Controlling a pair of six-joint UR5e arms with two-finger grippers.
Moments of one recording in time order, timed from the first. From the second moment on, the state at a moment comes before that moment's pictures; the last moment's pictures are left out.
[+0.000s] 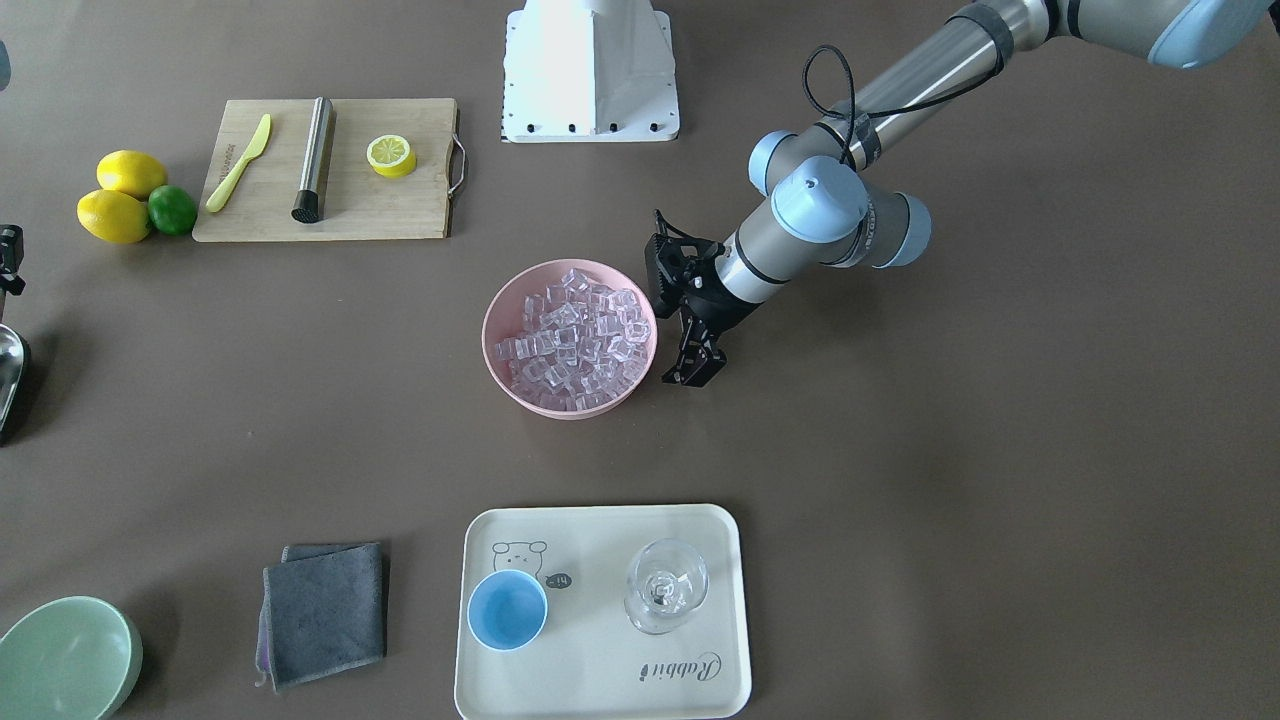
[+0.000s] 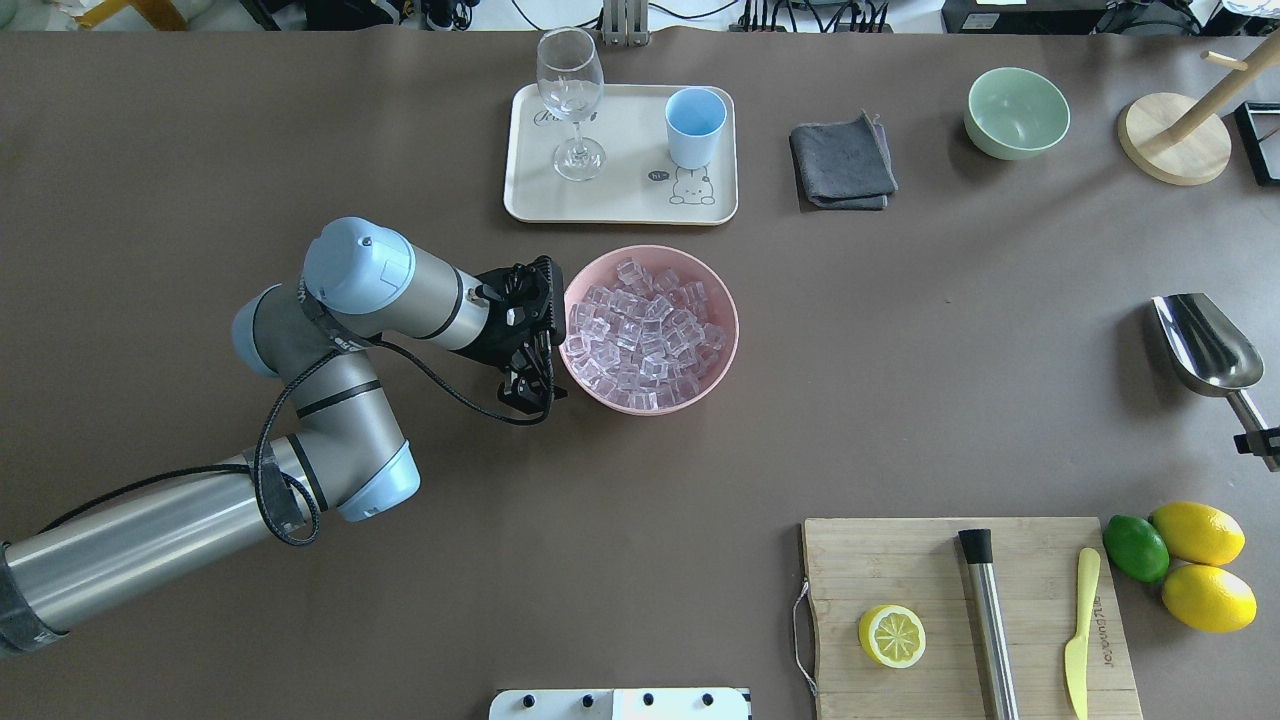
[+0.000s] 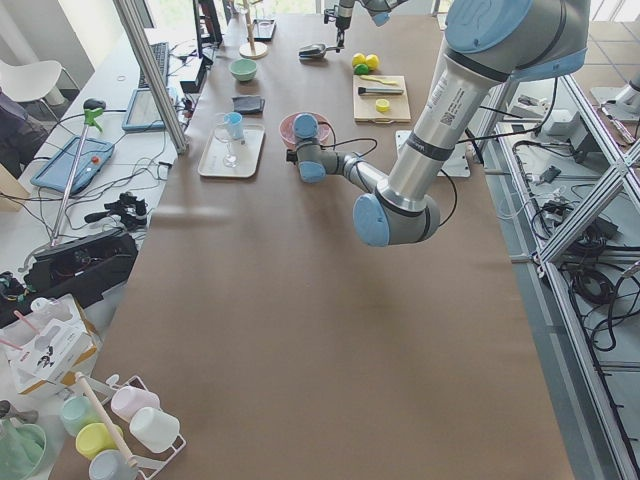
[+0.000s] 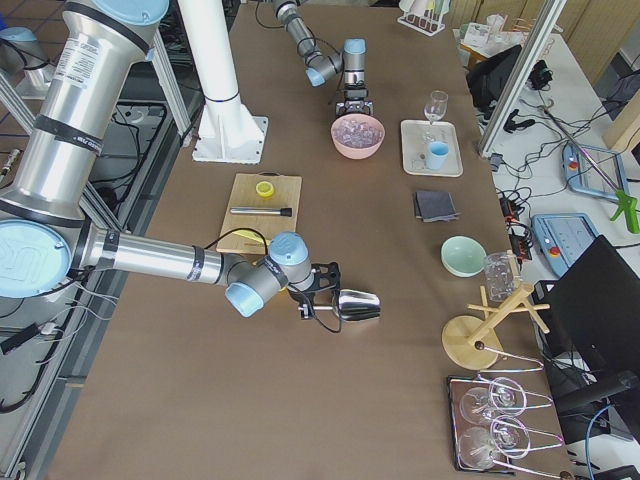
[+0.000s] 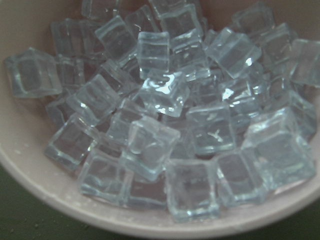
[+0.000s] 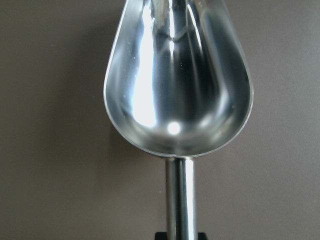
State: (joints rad) left arm -0.59 -2.21 -1.30 -2.46 -2.04 0.11; right arm 1.00 -1.94 1.66 -0.67 2.11 0.67
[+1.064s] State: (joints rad) left arm -0.58 -2.20 -1.30 -2.53 -2.05 0.02; right arm 1.35 -1.64 1.99 -1.53 2.26 -0.25
